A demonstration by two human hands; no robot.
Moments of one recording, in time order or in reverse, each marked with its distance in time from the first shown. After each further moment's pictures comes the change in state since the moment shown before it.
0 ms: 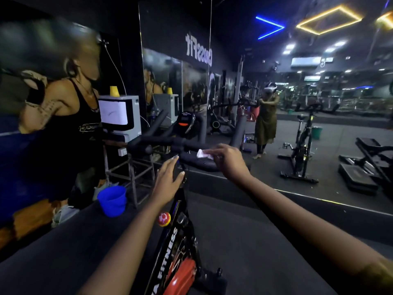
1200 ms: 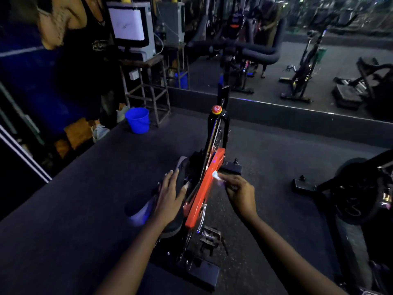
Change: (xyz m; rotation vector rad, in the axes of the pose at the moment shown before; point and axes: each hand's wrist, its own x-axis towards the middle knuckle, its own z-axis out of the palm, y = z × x) left_hand -0.453 -0.134 -0.254 0.099 -0.373 -0.261; right_hand -0.337 -0.449 0.092 0.218 -0.021 0.720
